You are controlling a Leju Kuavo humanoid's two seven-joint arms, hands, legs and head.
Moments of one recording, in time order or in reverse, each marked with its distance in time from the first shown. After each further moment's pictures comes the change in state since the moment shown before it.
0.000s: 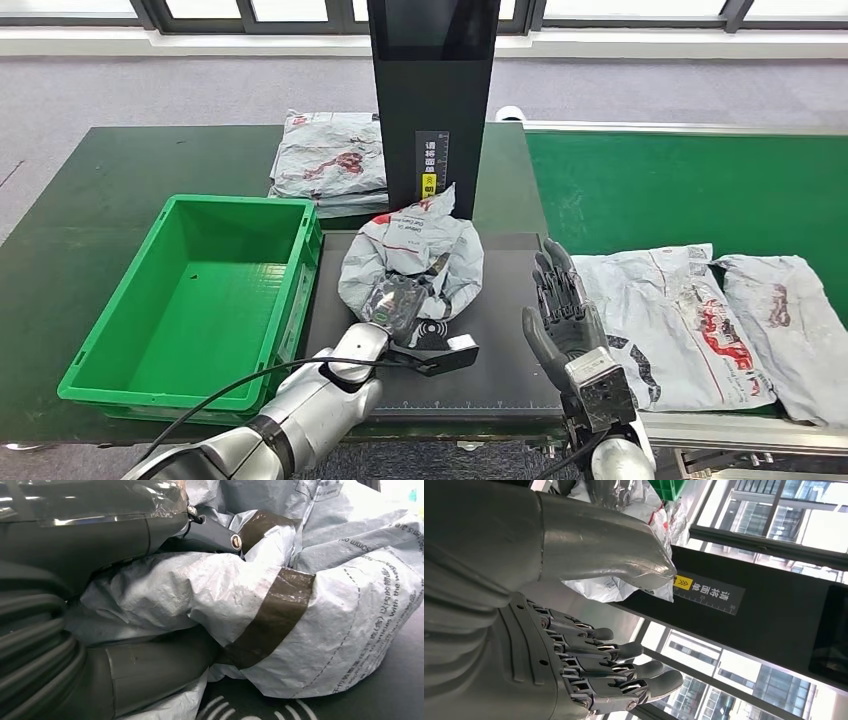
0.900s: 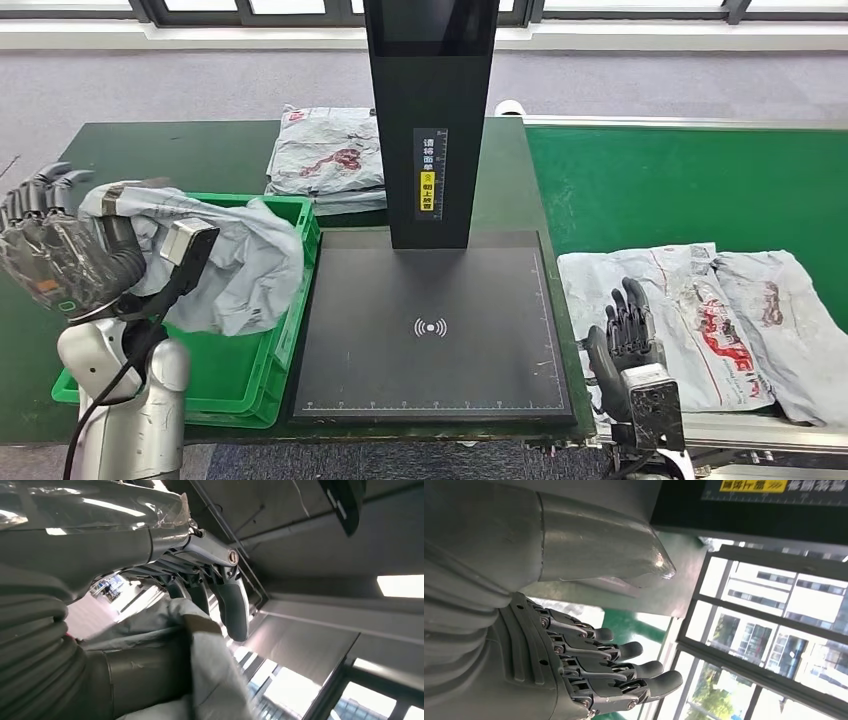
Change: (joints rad) left arm 0.367 0.178 0.705 -1.258 -0.074 0.377 -0.125; right arm 0.132 0.047 -0.216 -0.041 0.030 -0.076 0.039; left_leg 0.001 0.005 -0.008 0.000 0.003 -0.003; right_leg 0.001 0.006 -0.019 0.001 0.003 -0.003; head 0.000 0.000
